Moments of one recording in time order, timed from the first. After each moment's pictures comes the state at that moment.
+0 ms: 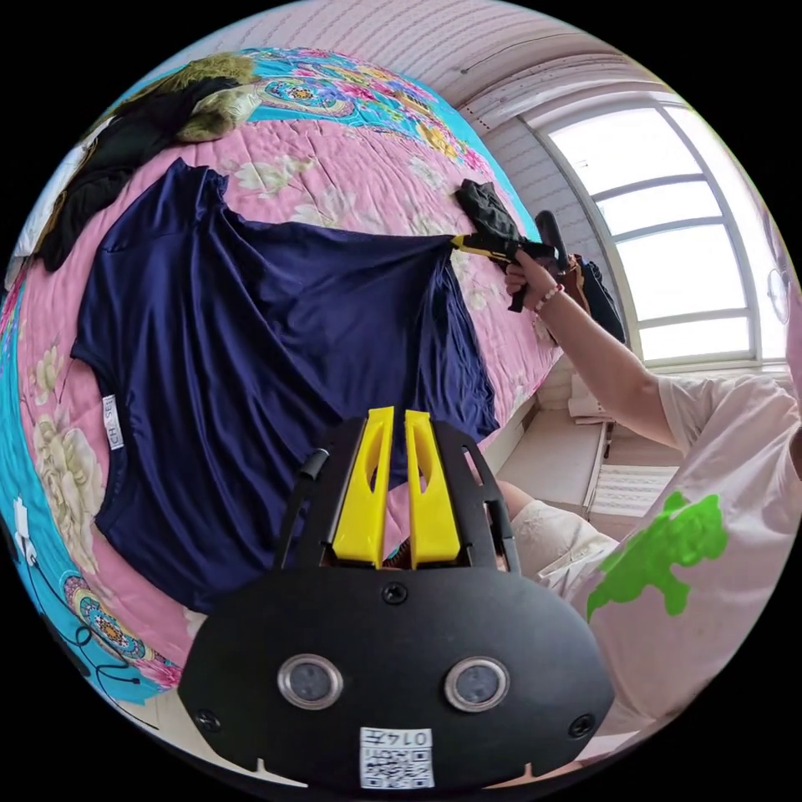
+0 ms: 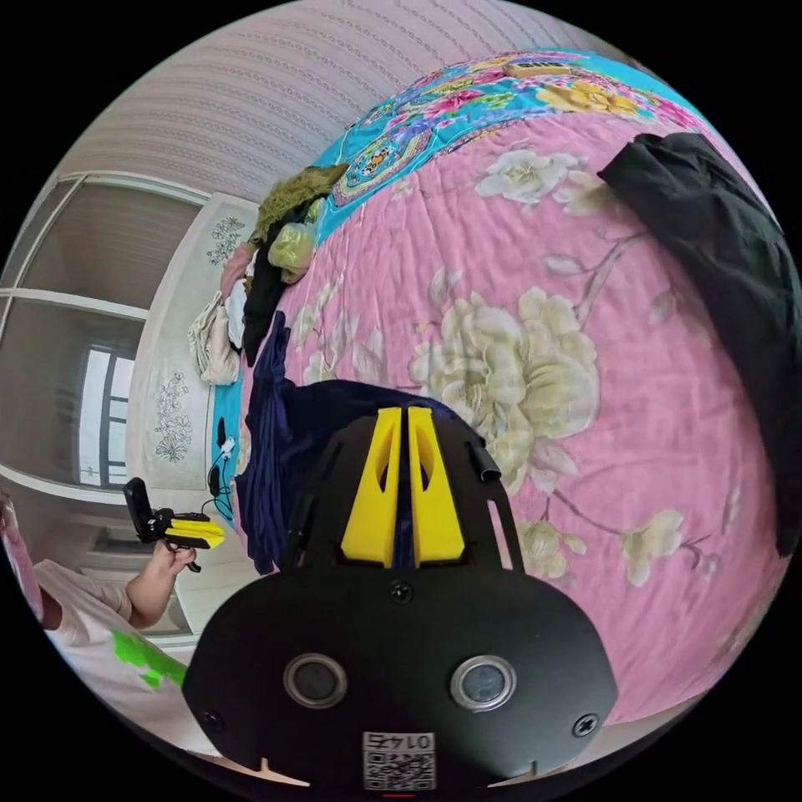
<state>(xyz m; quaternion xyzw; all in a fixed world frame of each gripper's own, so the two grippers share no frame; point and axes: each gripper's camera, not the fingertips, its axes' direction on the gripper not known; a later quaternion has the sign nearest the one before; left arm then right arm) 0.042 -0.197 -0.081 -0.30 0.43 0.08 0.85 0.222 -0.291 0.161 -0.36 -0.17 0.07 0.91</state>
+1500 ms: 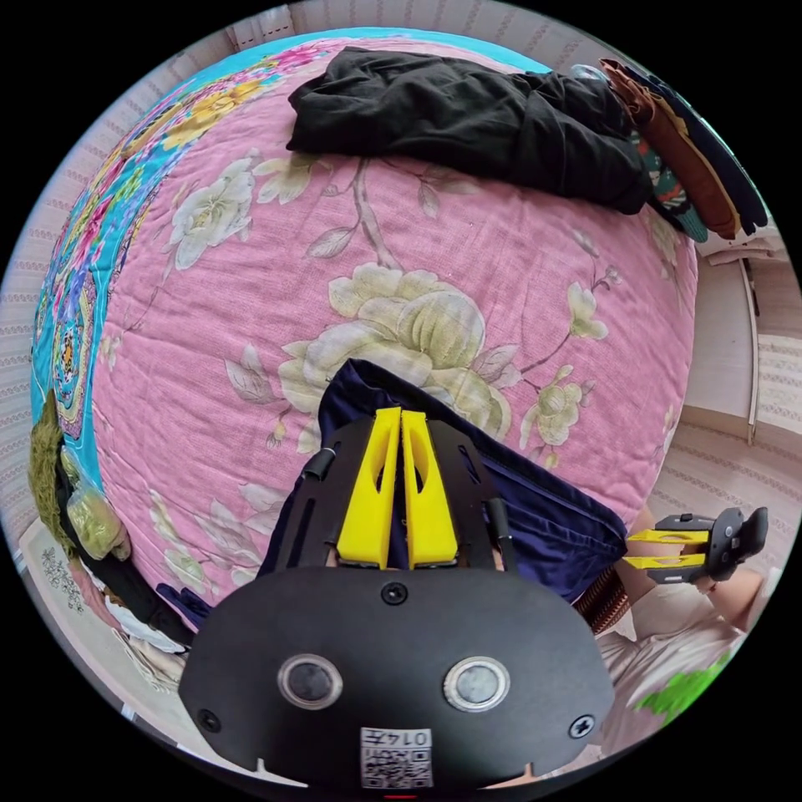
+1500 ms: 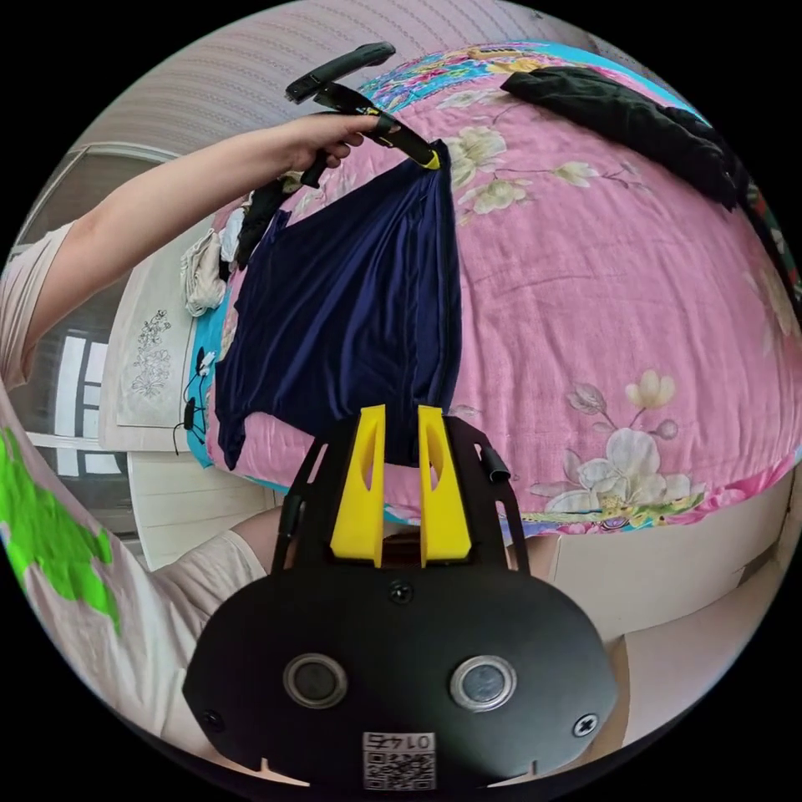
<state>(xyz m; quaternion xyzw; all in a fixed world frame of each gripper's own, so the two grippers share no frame) 0.651 -0.354 0.032 -0.30 0.23 0.47 0.80 0.209 -0.022 -0.012 -0.36 -0.08 0.08 0.93</state>
